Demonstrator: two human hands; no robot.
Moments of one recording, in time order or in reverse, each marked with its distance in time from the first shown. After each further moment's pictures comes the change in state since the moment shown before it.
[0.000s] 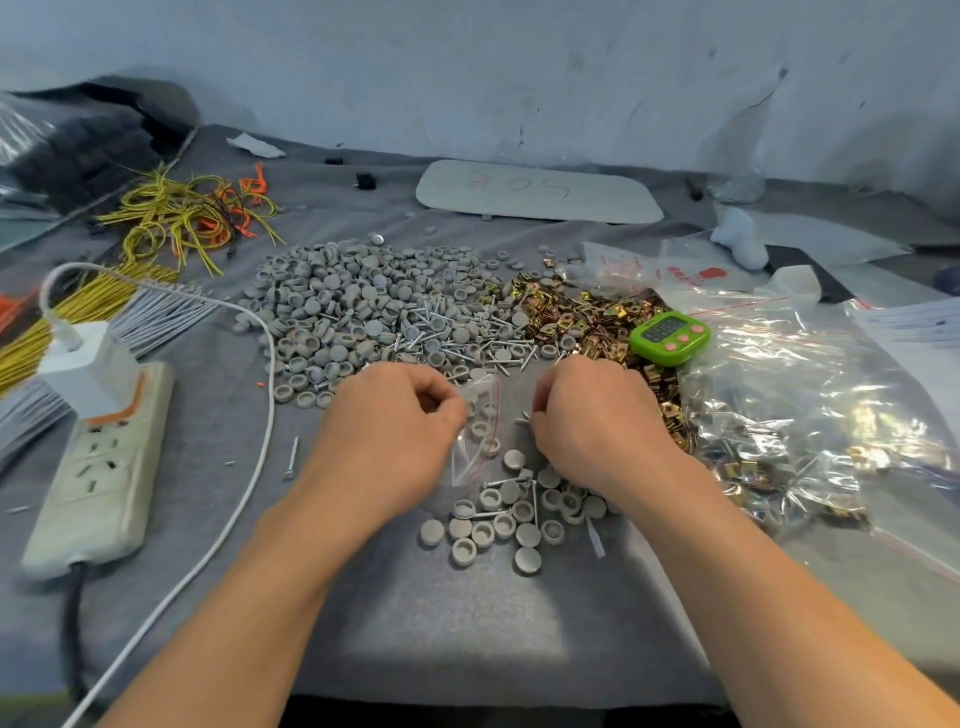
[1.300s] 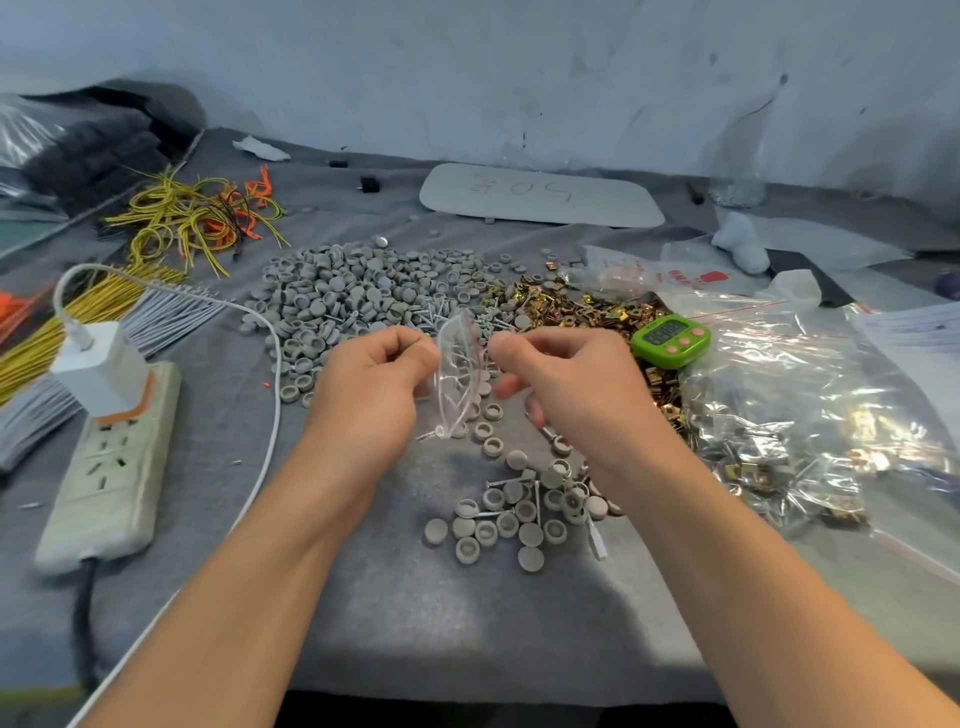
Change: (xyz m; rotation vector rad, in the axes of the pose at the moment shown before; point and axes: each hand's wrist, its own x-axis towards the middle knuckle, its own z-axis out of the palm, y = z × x) left_hand 0.003 0.003 -0.012 -0.649 0.043 -0.045; right_hand -0.012 -0.013 -0.013 1.080 0.051 0.068
